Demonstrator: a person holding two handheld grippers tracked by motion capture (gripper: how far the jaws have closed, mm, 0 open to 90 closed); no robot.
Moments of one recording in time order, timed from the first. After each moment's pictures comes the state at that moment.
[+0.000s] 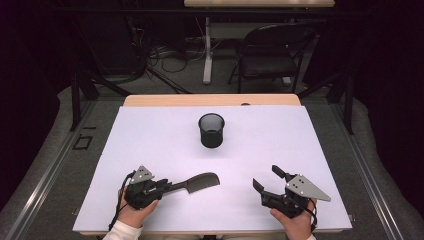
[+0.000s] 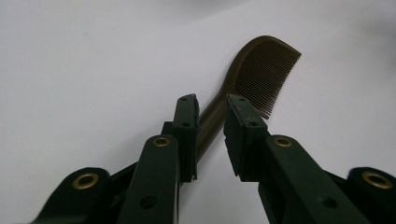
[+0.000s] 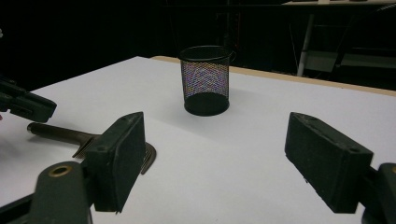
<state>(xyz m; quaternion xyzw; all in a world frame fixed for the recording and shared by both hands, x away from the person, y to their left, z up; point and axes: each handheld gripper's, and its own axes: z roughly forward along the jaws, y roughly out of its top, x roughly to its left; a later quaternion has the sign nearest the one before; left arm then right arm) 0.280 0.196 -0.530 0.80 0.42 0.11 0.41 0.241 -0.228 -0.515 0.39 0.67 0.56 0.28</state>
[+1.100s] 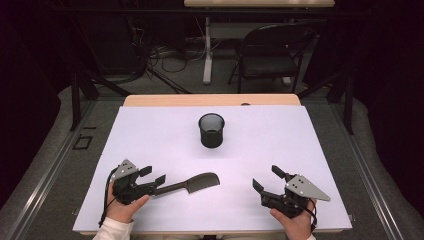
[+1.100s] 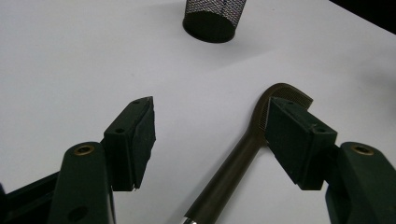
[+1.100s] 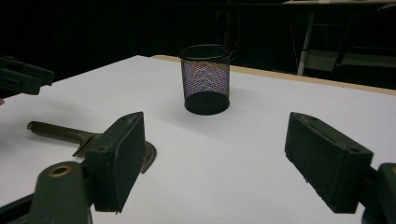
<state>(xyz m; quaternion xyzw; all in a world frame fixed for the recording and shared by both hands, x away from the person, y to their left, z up) 0.287 0.224 -0.519 0.76 0.43 0.14 0.47 0.242 -0.227 -0.515 0.38 0.67 0.57 0.28</state>
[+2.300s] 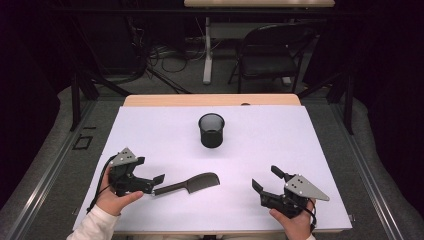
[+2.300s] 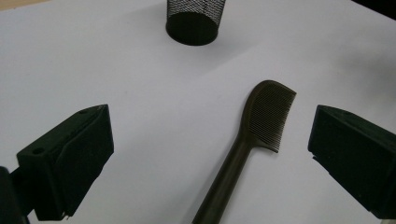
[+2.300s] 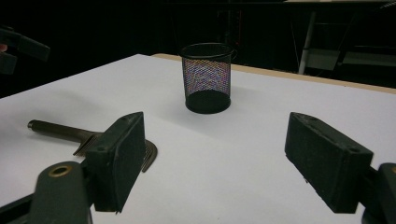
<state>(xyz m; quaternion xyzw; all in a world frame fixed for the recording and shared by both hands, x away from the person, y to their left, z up) 0.305 0.226 -0.483 0.81 0.38 0.12 0.43 0.242 -0.226 -0.516 0.38 0.67 0.56 0.28</state>
